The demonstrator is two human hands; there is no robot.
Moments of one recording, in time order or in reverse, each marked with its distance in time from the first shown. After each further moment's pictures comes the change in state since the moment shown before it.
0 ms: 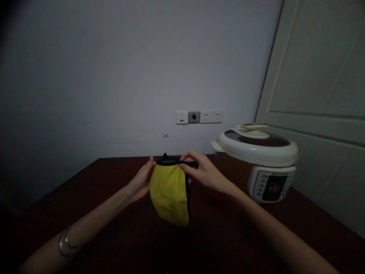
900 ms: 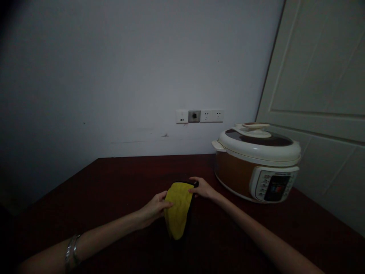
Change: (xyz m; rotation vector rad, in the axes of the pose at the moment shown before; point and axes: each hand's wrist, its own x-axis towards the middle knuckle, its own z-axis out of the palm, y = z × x) left_hand -0.011 -0.104 -0.037 0.138 -0.003 -0.351; right_hand -0.008 0.181 0.025 -0.058 -0.028 0.594
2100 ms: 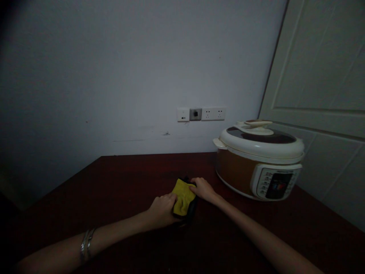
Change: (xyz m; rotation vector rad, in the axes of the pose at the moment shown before) left_hand -0.002 -0.003 0.016 1.539 0.110 0.244; right_hand 0.000 0.004 0.006 -0.589 0.091 -0.229
